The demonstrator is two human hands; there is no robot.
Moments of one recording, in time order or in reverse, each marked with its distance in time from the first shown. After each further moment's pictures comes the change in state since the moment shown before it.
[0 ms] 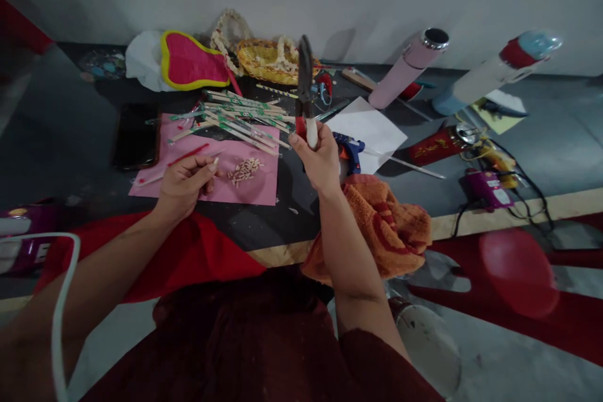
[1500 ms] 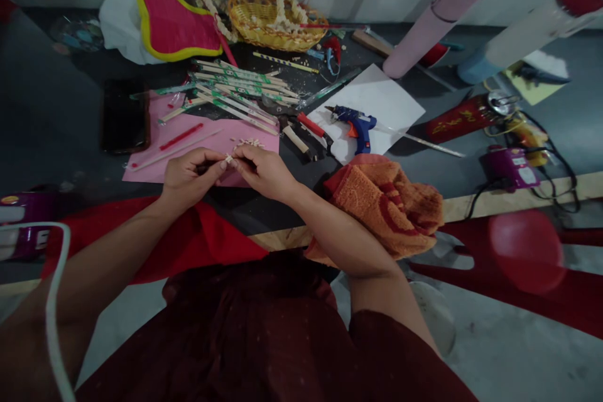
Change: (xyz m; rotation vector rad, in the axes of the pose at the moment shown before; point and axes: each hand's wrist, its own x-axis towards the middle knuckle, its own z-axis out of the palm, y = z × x) left_hand -0.012 -0.006 0.004 0.552 -0.096 0.197; right_hand -0.053 -0.008 0.062 -0.118 -0.590 -0.251
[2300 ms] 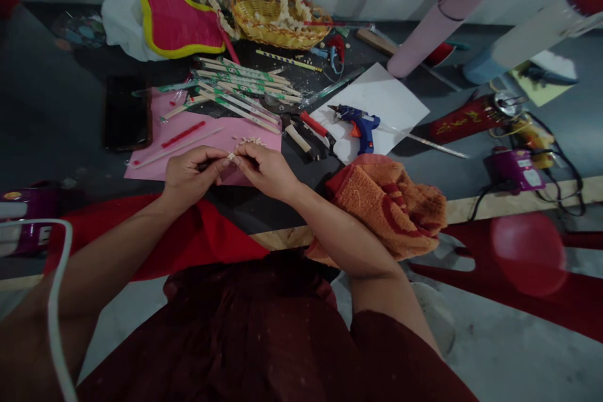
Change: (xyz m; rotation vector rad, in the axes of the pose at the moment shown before) left_hand 0.000 -0.001 -0.001 -0.021 -0.008 0.028; right_hand 0.000 -0.001 0.000 -0.002 0.019 0.029
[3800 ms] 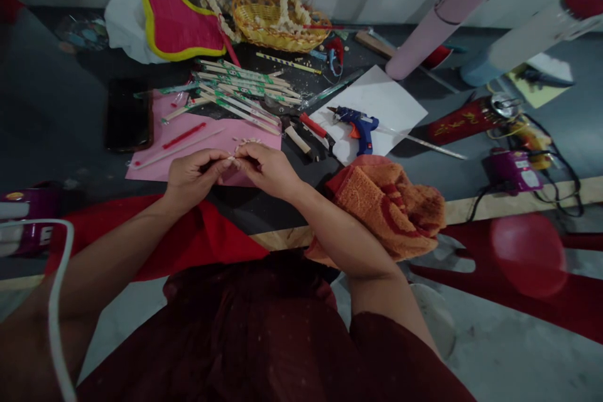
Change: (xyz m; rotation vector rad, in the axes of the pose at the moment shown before) left_hand 0.001 -0.001 -0.001 0.063 -0.027 0.085; right_hand 0.001 0.002 -0.004 -0.024 0.007 -0.065
